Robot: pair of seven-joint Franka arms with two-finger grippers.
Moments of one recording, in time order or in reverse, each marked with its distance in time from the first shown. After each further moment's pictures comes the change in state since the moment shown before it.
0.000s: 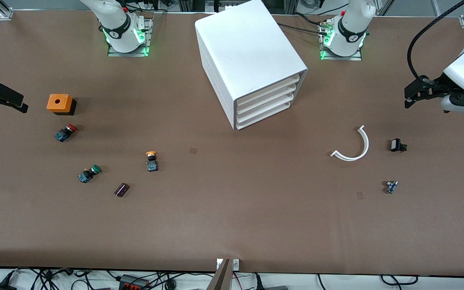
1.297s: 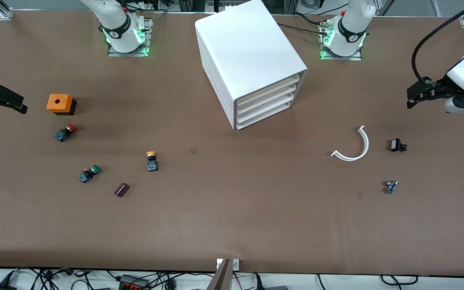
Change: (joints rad) left arm 0.021 0.000 -0.004 -0.012 -0.001 -0.003 0.000; right arm 0.000 0.003 0.000 -0.012 -0.020 0.004 -0.001
